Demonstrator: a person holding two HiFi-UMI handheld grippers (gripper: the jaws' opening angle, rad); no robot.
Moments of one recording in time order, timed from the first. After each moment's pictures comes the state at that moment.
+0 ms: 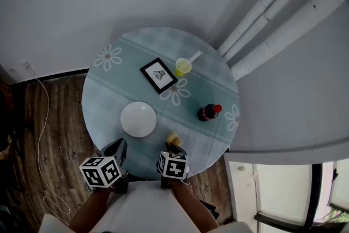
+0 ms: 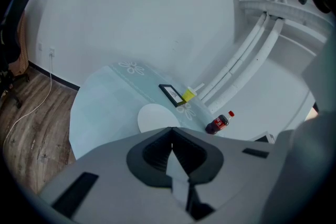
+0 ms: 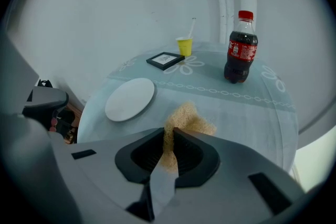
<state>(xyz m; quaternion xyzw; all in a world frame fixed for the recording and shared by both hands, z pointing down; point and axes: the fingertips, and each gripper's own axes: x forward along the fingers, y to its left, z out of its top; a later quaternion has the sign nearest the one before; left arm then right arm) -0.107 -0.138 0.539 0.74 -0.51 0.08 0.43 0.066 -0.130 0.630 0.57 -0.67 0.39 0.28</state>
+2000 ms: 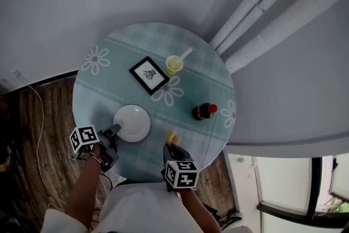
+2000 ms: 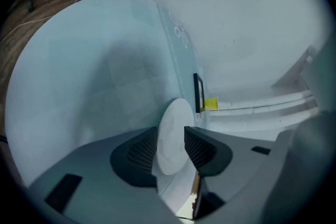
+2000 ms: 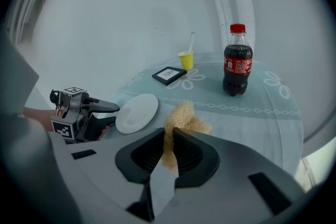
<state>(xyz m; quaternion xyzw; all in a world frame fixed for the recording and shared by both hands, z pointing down) -0.119 -0.210 0.637 0.58 -0.41 -0.02 0.70 0.079 -0.138 0.598 0.55 -0.71 0.38 0.21</state>
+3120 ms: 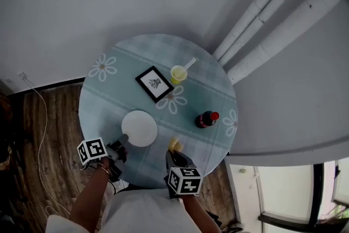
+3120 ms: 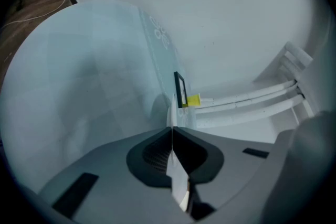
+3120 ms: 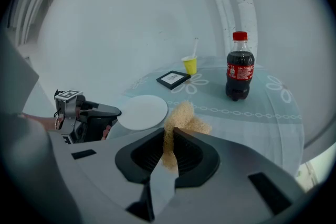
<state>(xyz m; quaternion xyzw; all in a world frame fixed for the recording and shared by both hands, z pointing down) -0.095 -0.196 0.604 0.64 -0.39 -0.07 0.66 0.076 -0.134 0.586 0.55 -0.73 0.37 0.20</state>
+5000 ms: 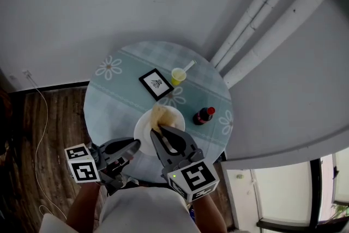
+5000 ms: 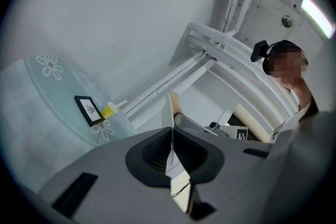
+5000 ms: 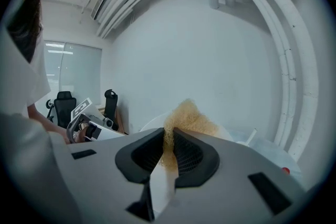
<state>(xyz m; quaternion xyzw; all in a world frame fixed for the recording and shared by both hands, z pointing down) -0.051 -0.117 0.378 0.90 -0.19 -0.13 0.38 -0.016 -0.141 0.349 0.40 -0.91 0.06 0.10</state>
